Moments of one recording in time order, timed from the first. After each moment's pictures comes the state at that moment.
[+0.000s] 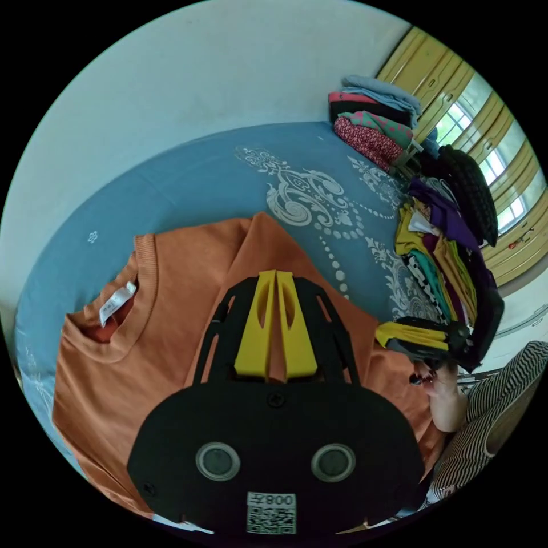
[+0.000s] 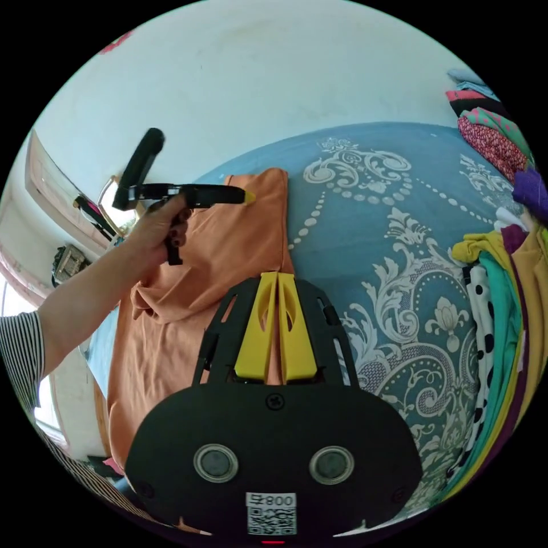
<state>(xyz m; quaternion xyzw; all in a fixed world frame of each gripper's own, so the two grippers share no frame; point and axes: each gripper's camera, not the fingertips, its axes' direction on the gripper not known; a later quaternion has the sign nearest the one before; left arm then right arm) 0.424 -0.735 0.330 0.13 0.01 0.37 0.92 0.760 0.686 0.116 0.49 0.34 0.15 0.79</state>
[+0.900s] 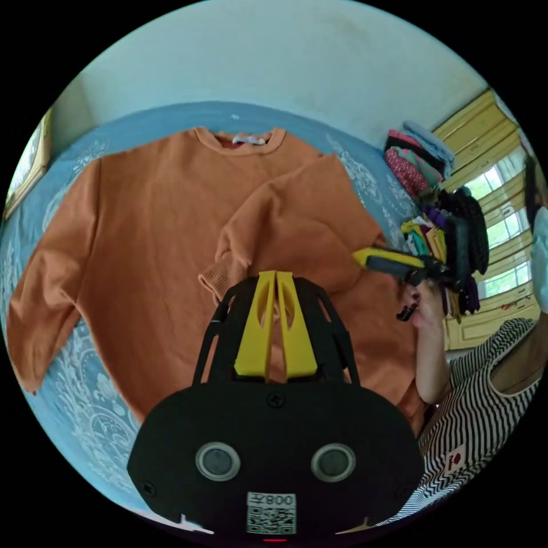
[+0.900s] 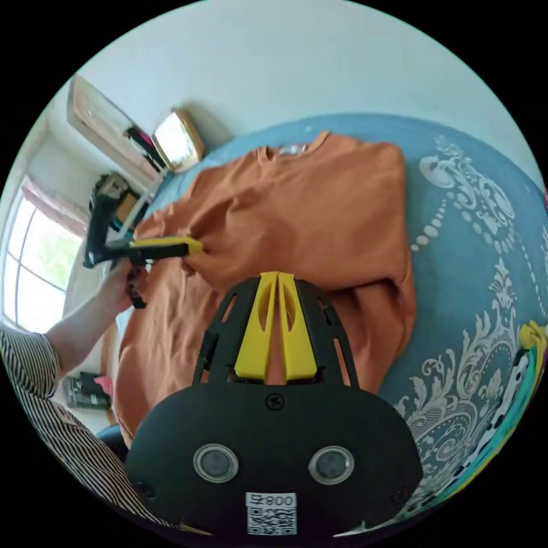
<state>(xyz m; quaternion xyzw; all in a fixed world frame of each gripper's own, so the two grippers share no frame) 0.224 -0.507 0.170 0.16 0.04 0.18 0.97 0.685 0.572 0.113 0.33 0.33 0.04 0.88</state>
